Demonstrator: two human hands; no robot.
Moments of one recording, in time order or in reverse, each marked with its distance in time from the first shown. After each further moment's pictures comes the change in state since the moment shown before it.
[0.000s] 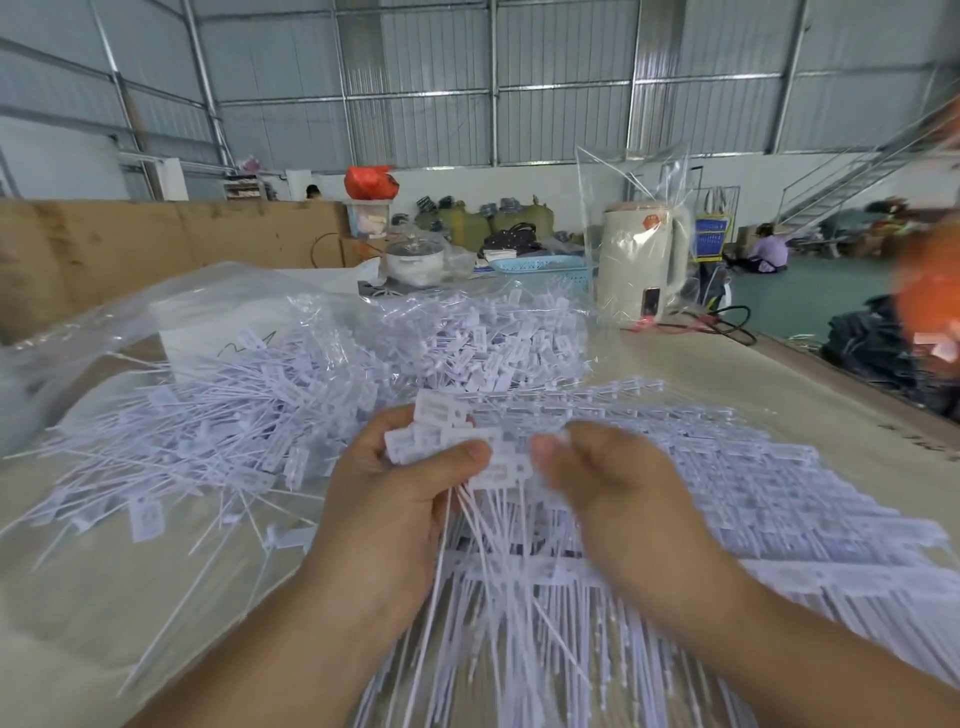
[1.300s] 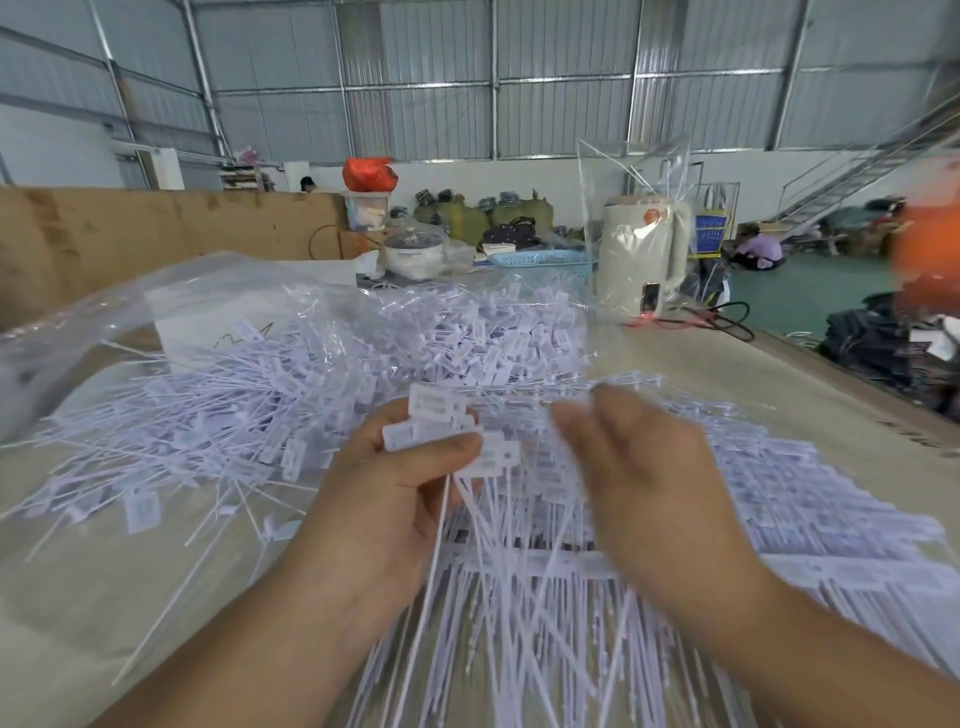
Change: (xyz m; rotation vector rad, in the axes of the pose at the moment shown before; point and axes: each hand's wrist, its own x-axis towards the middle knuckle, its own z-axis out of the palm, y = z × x) left_hand -0.003 0.009 0.000 -0.052 -0.044 -0.104; right_hand -0.002 -0.003 -0.005 -0.219 0.174 -0.224
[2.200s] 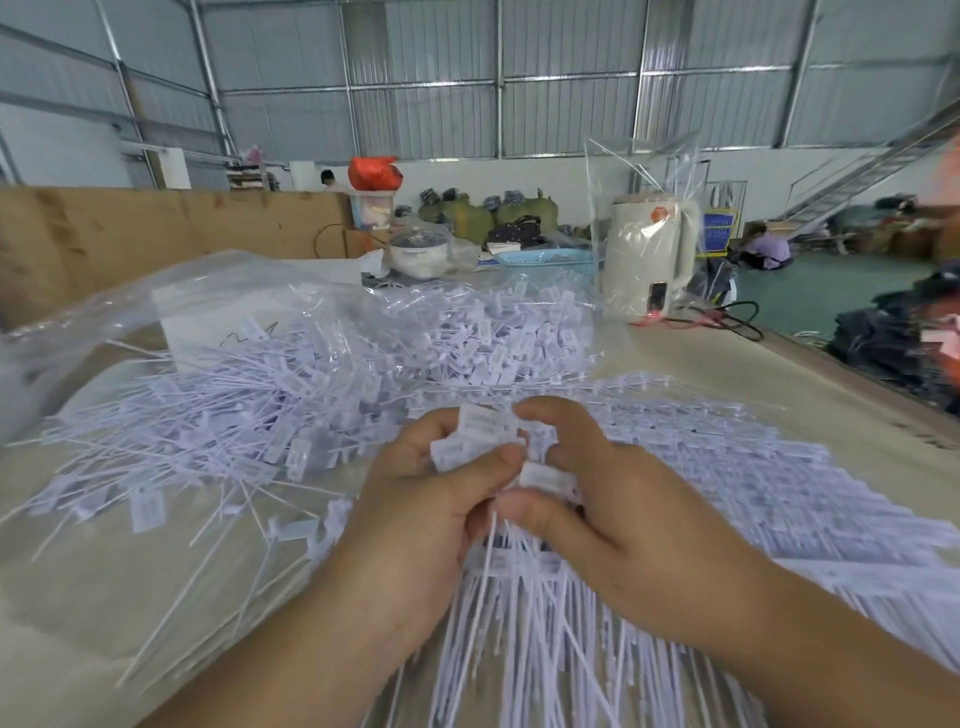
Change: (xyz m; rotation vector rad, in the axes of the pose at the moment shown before) left_hand -0.004 -0.012 0.007 0.097 -0.067 -0.004; right_hand -0.004 0.008 -0.001 -0.324 -0.448 -0.206
